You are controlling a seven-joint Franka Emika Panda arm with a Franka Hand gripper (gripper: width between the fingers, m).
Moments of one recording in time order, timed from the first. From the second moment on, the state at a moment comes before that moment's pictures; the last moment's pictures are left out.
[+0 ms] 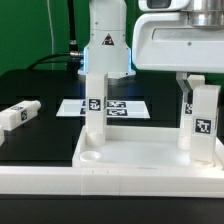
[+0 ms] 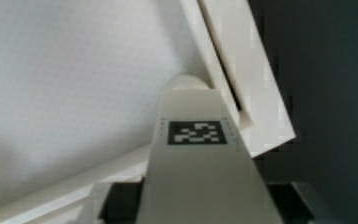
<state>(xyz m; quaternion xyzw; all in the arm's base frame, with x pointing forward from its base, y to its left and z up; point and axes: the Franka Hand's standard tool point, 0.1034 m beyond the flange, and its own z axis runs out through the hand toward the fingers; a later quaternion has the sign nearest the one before) 0.635 0.095 0.113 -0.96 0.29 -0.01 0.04</state>
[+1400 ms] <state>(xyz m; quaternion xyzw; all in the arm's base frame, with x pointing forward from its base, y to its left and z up) 0.635 0.098 0.111 -0.96 0.26 -0.02 0.03</state>
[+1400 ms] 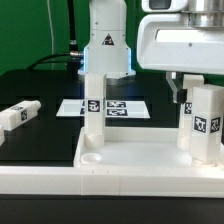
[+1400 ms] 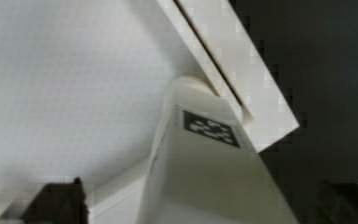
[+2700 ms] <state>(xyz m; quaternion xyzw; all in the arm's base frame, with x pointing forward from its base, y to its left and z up) 0.635 0.104 0.108 -0.99 -0.14 -0.03 0.01</state>
